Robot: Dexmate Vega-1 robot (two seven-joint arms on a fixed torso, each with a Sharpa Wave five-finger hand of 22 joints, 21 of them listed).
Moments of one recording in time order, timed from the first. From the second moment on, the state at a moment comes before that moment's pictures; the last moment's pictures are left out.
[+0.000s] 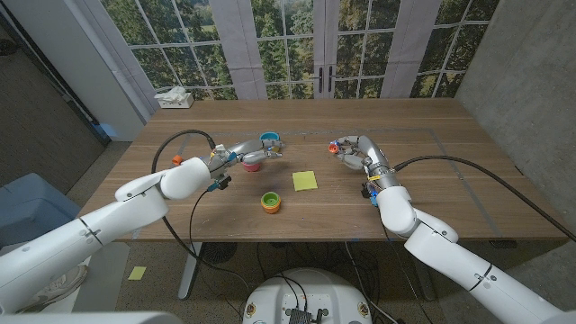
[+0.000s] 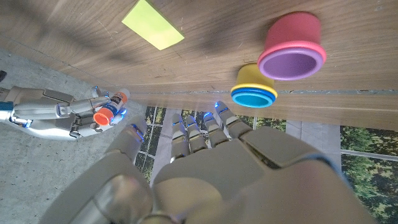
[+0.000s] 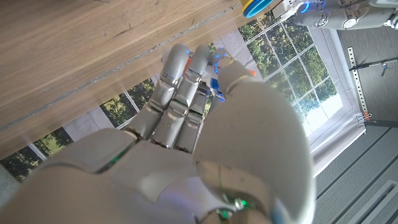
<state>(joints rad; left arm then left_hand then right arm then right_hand) 0.97 1.02 0.47 -1.99 0.16 -0.01 -0.08 0.14 0.13 0.70 -0.04 0.18 0.25 -0.08 0.18 0.17 0.14 -0.12 0.20 0.17 0.09 -0.04 0.19 0.18 0.07 0.02 0.32 0.17 -1.15 -0.67 -0.50 -2.03 -0.14 -0.22 -0.46 1.32 0.05 0.44 -0.16 0.17 0.96 -0.07 0.36 0.30 0.95 -0.05 0.20 0.37 0.99 -0.15 0.50 0.32 0.74 -0.08 1.31 0.16</state>
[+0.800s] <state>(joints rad) 0.96 1.03 0.51 -2.03 0.26 0.02 -0.14 0.12 0.12 0.70 -0.02 0.19 0.26 -0.08 0.18 0.17 0.14 -0.12 0.20 0.17 0.08 -0.04 0.18 0.18 0.07 0.02 0.30 0.17 -1.18 -0.69 -0.47 -2.08 -0.02 -0.20 -0.41 1.32 0.05 0.44 -0.17 0.17 0.96 -0.07 0.36 0.31 0.94 -0.05 0.20 0.37 0.99 -0.15 0.50 0.32 0.74 -0.08 1.31 0.16</state>
